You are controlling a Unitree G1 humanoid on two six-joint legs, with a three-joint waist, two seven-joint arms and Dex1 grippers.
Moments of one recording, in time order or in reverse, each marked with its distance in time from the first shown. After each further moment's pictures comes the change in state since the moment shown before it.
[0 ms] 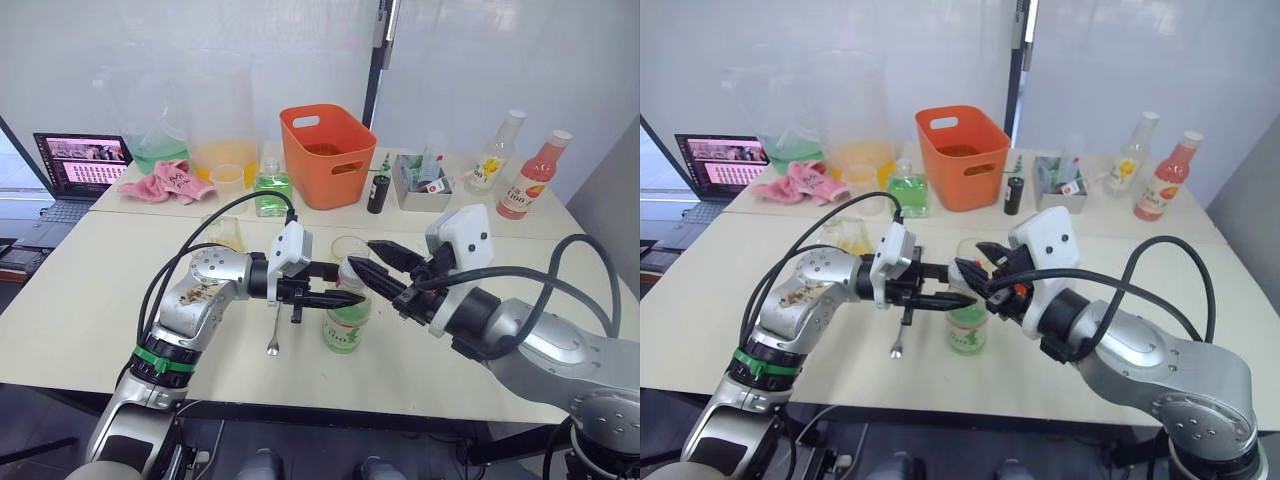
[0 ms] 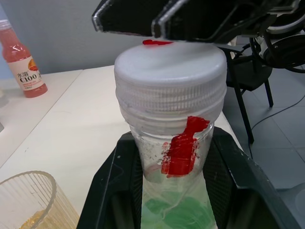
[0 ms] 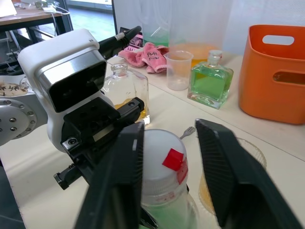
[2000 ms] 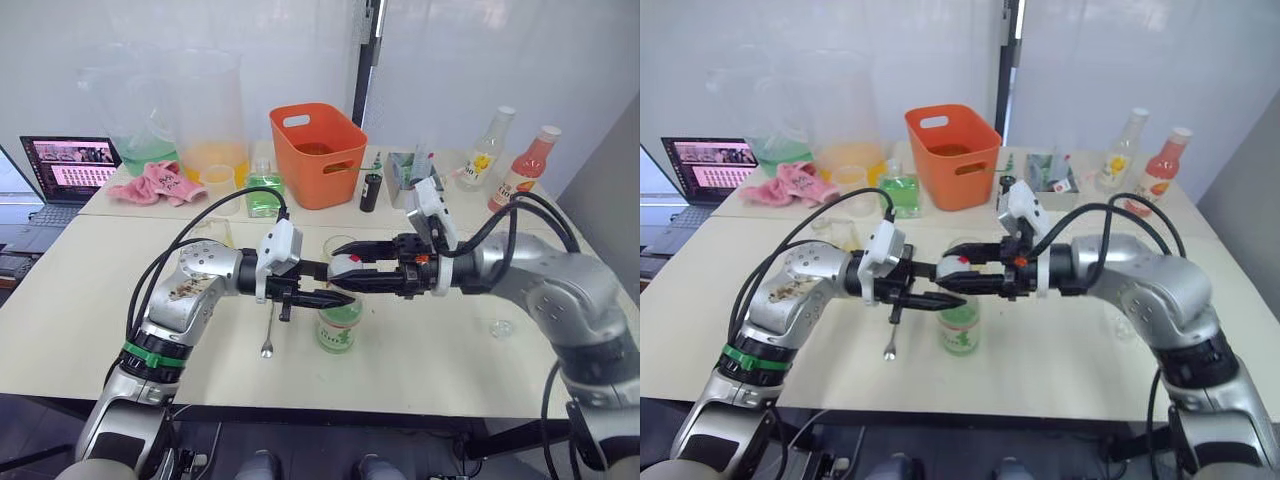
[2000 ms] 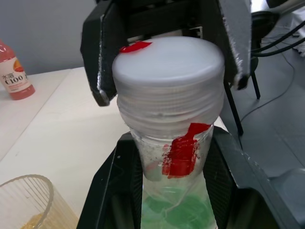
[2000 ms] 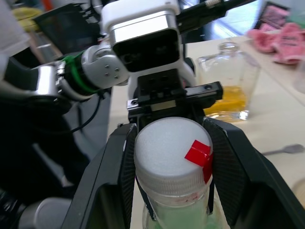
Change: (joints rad) left arm -0.013 0.050 0.013 0.024 -0.013 -0.021 -0.087; right arm -0.369 -0.051 0.269 0.724 -0.412 -0.221 1.327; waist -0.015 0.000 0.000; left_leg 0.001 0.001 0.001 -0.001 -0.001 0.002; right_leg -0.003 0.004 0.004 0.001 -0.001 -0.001
